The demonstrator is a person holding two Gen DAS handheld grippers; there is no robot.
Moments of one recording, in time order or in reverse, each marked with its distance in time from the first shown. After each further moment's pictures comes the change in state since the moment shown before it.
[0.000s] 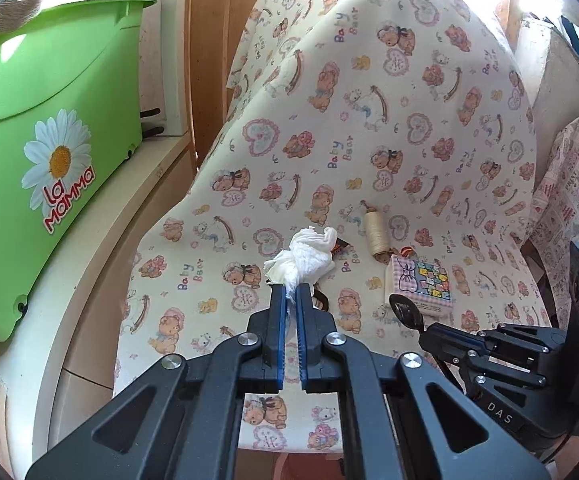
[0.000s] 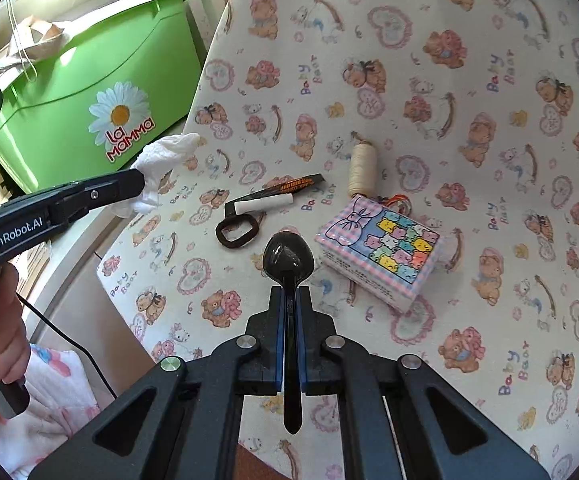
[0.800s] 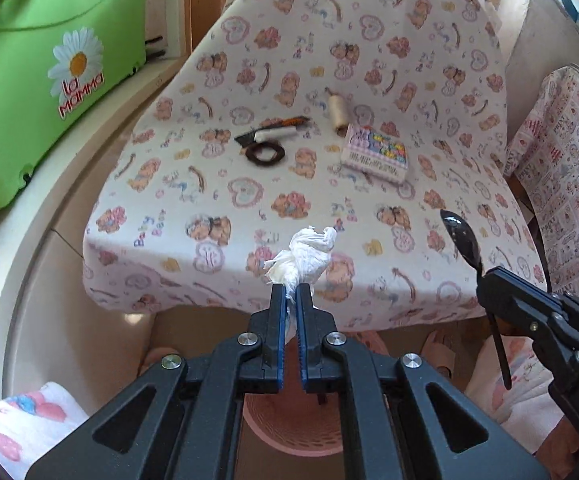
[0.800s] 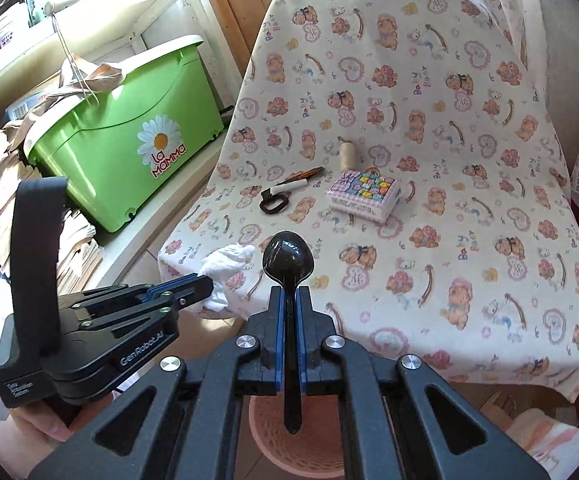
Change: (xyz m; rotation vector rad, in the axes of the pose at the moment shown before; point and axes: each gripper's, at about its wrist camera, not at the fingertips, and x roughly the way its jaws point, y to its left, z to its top) left arm -0.030 -0.042 -0.102 -0.031 0.216 0.002; right arm -0.114 0.035 -0.084 0.109 -0.076 -0.006
